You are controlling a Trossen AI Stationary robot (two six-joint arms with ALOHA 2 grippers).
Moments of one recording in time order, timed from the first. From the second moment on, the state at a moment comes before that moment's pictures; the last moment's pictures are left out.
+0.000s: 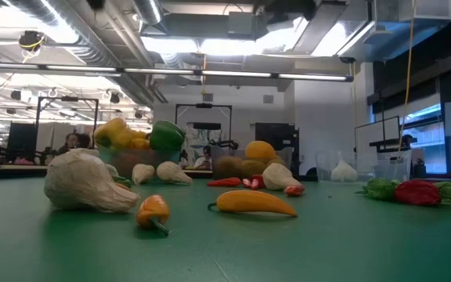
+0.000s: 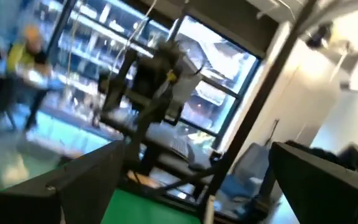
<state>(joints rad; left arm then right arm) 0.38 0.48 0.64 0.11 0.40 -0.55 -0.14 1.27 1.33 -0.43 0.02 0.12</state>
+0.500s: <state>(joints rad) 0.40 0.19 0.83 -0.72 0.15 -0.42 -0.16 1.25 0.91 0.13 0.11 0.29</state>
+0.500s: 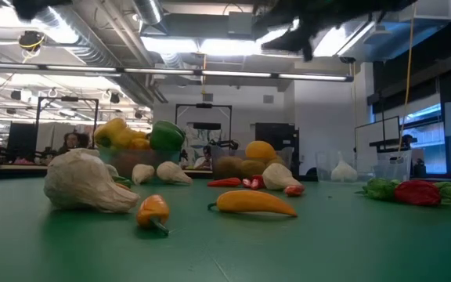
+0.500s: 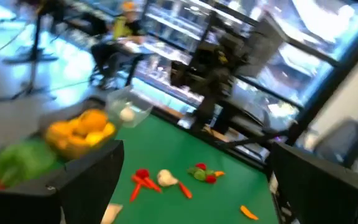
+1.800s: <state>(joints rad) 0.40 0.03 0.35 -0.64 0.06 -0.65 -0.16 1.90 1.32 0.02 0.07 0.02</state>
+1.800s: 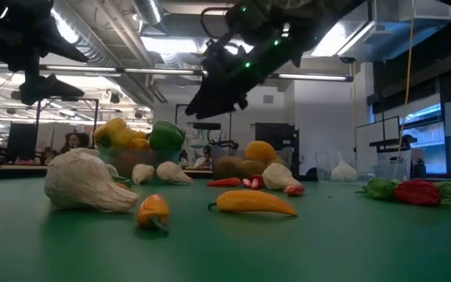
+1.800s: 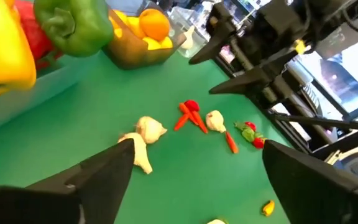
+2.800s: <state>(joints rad) 0.40 0.03 0.35 -0.70 -0.08 -0.87 -0.15 2.21 1.58 -0.12 0.03 0.04</state>
